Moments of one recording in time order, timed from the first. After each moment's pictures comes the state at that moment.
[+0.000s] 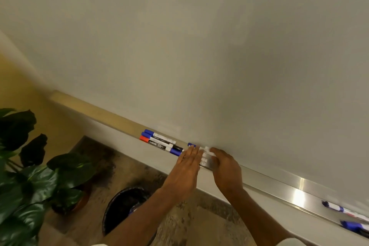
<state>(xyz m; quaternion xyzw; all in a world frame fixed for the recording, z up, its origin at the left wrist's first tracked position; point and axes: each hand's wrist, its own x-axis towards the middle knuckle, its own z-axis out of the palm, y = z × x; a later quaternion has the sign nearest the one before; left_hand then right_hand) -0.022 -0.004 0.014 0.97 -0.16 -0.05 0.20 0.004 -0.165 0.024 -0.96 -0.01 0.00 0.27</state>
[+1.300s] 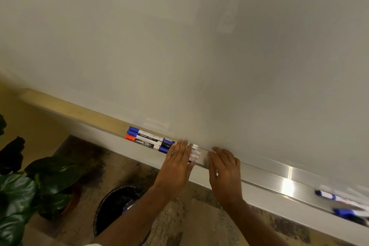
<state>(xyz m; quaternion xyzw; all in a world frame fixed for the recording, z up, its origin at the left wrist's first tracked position) 0.002 -0.007 -0.017 0.98 -0.14 -0.09 0.13 -0.015 -0.189 -0.022 -0.95 -0.08 -0.21 0.20</state>
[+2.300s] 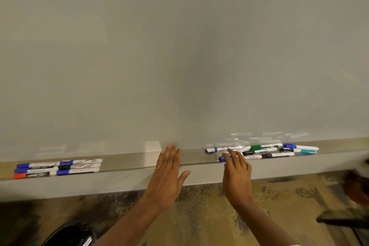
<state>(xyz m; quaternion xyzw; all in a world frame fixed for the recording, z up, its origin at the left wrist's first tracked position) -0.081 -0.267 0.016 0.93 -0.32 -0.06 0.15 -0.168 -0.495 0.004 -0.97 0.19 -0.12 0.10</state>
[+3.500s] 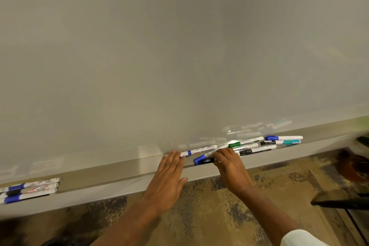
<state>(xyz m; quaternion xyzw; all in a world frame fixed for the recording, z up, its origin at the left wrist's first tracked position) -0.079 -0.368 -0.022 0.91 -0.40 -0.07 0.05 -0.159 -0.609 -0.026 -0.97 0.07 -0.12 0.18</state>
